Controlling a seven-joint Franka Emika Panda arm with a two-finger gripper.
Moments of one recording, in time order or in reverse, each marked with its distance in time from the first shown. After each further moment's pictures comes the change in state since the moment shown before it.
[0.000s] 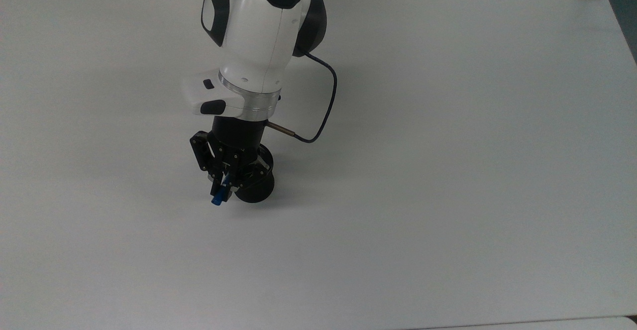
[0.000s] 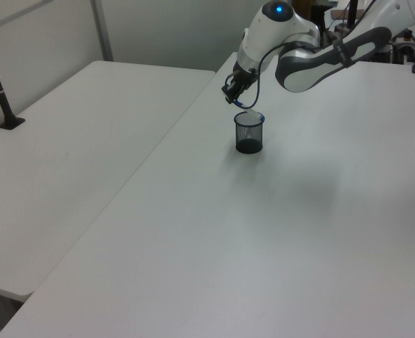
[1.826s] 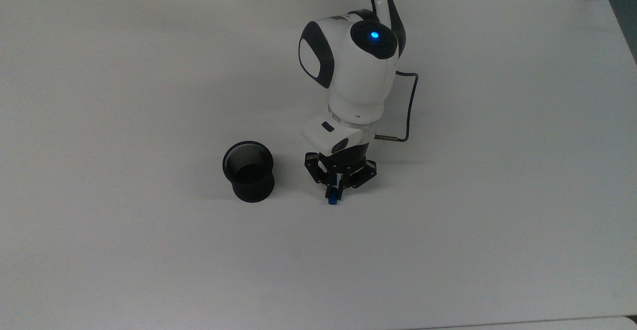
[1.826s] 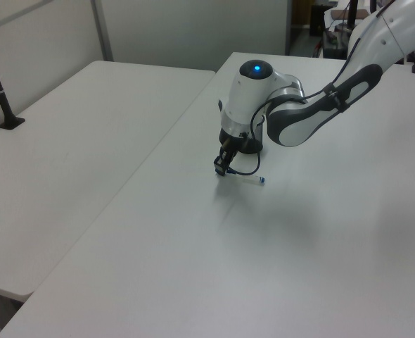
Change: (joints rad) arm 0.115 0.126 0.140 -0.002 0.083 -0.067 -0.141
